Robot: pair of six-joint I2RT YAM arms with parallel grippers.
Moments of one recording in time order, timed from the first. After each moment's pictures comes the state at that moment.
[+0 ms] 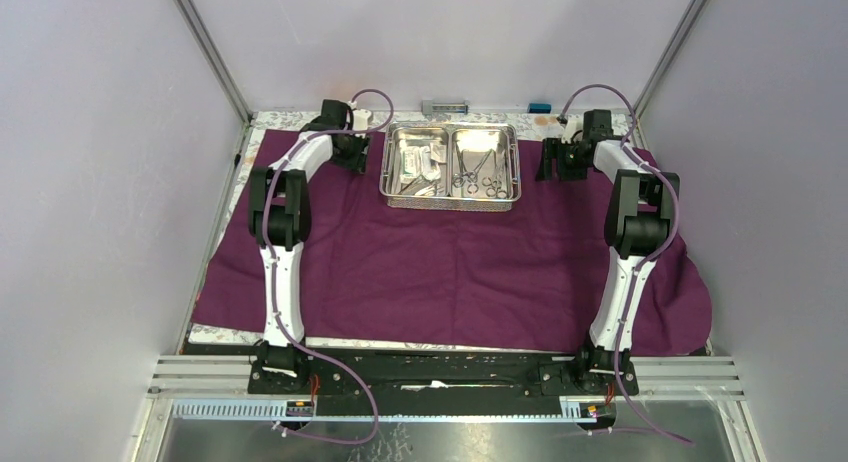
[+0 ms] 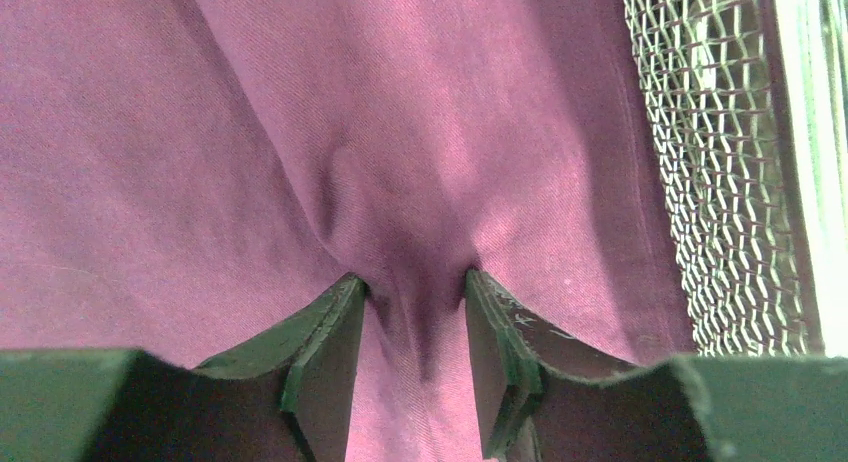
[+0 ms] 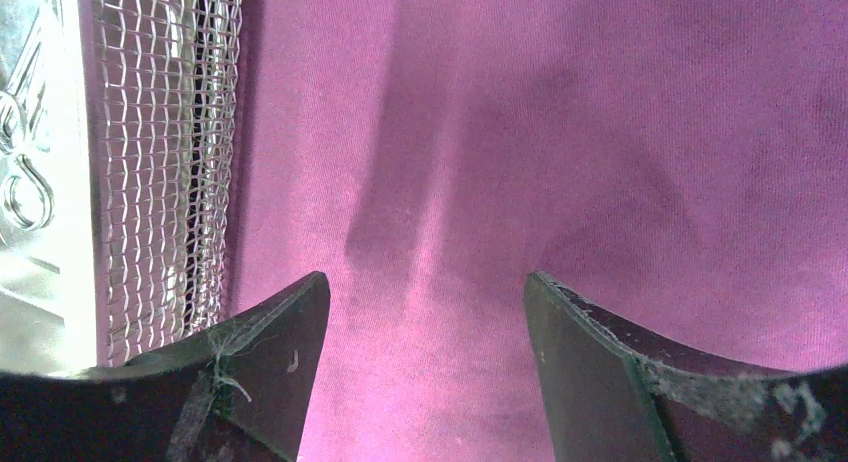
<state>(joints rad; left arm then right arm) -0.10 2.36 1.93 -0.56 0.18 0.21 -0.08 2.19 1.64 -0.48 -0.38 -0.11</state>
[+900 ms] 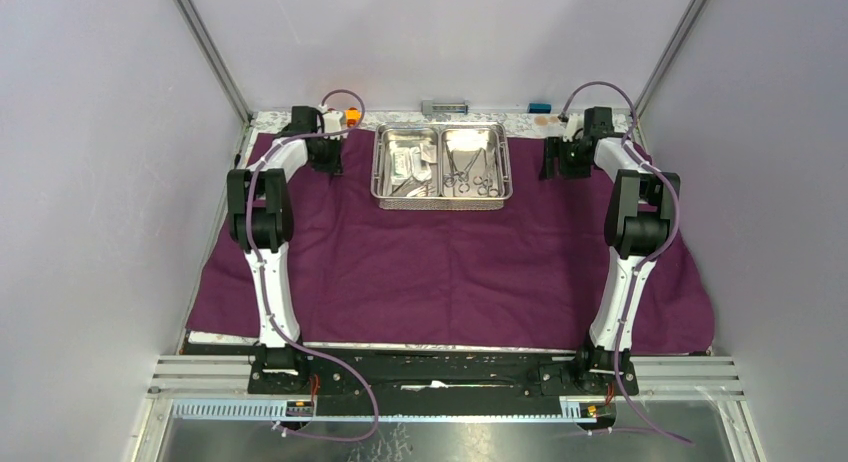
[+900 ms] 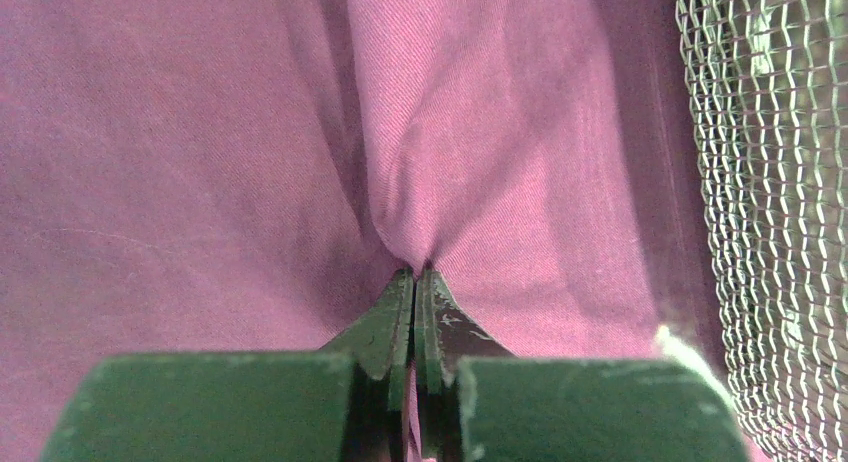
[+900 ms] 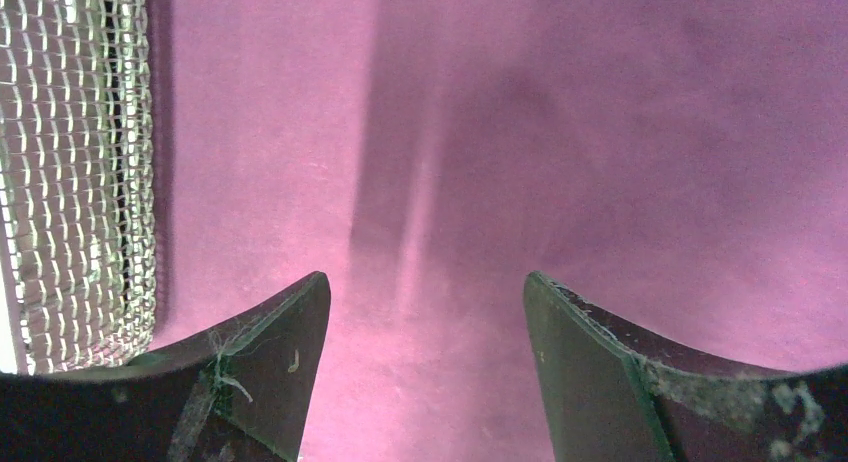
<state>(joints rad) 0.02 2.30 1.79 -0.47 0.31 0.18 -0.08 2.19 1.66 -0.51 -0.33 -0.13</state>
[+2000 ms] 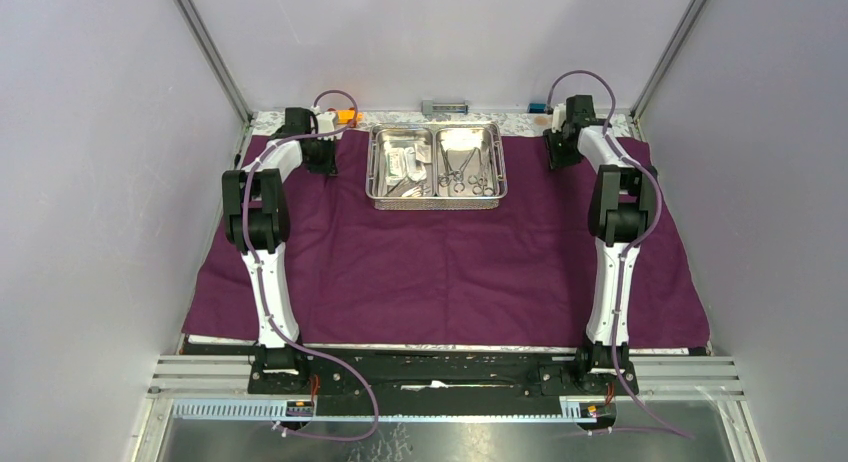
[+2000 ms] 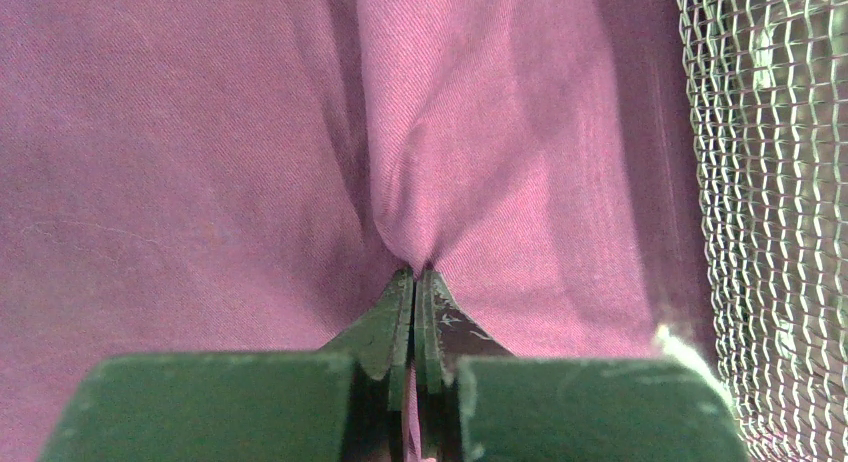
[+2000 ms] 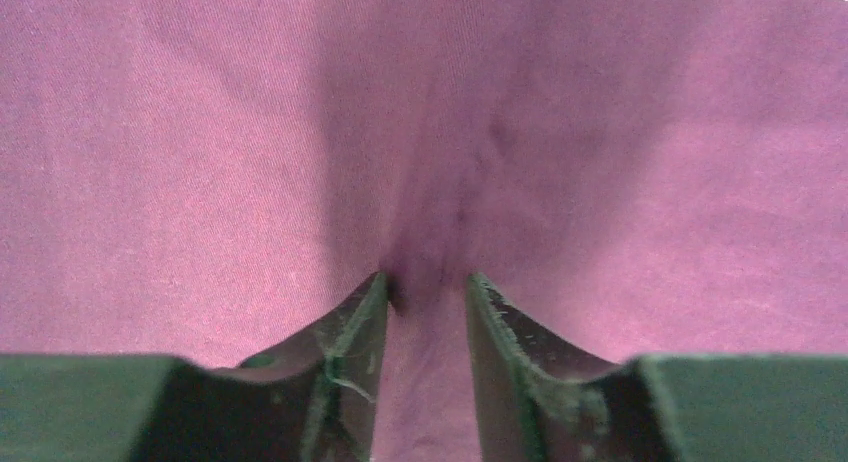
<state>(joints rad) 0.05 2.28 1.76 -0.45 0.31 0.16 -0.02 2.40 1.97 -0.62 -0.08 -0.22</state>
